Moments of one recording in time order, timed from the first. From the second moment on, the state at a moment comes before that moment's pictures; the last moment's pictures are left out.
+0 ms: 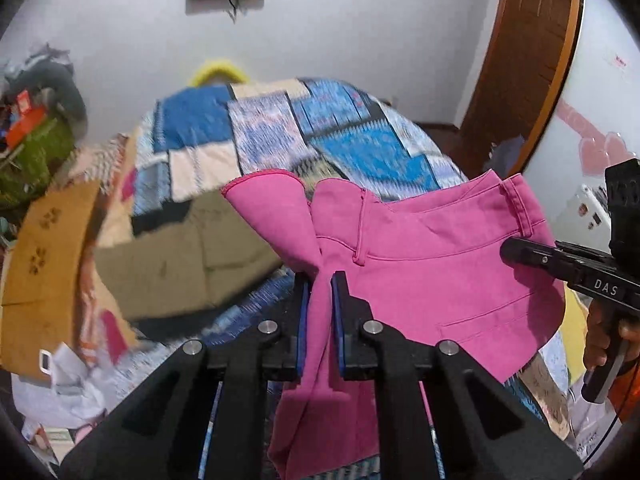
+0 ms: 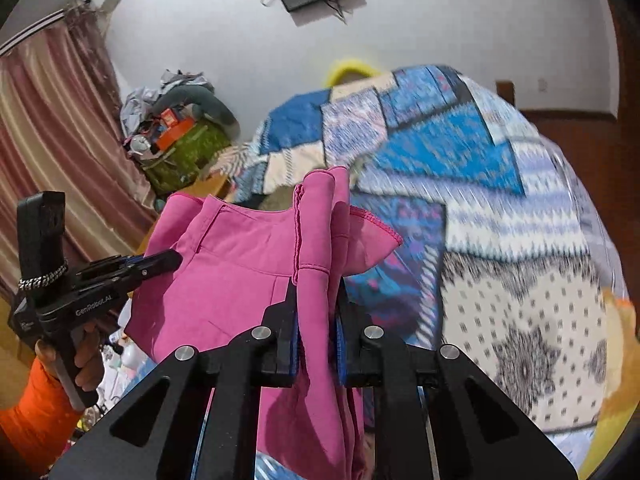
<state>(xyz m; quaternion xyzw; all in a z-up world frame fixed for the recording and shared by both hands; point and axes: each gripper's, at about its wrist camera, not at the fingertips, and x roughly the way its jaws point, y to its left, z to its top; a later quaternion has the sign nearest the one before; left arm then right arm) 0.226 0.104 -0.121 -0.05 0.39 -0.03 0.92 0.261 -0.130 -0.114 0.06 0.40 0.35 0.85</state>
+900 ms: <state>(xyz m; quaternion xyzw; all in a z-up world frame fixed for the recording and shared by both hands) 0.313 0.284 -0.169 -0.08 0.39 0.10 0.91 0.378 0.083 -0.150 -0.01 0.42 0.41 0.81</state>
